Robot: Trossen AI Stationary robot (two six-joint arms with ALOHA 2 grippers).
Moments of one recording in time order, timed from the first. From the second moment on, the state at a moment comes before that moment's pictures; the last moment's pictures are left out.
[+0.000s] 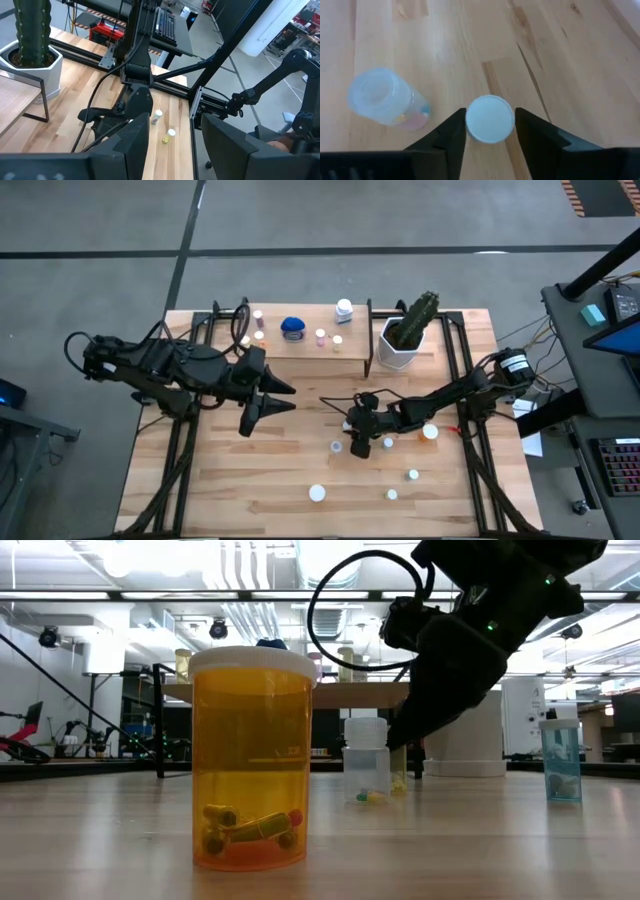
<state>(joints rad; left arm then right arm) -0.31 1.29 1.68 -0.72 -0.20 -0.52 0.26 1.70 0.82 0.03 0.26 0.39</state>
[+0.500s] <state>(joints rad) -0.41 1.29 1.68 -0.71 -0.25 -0.51 0.24 1.61 1.07 -0.26 0.25 0.47</state>
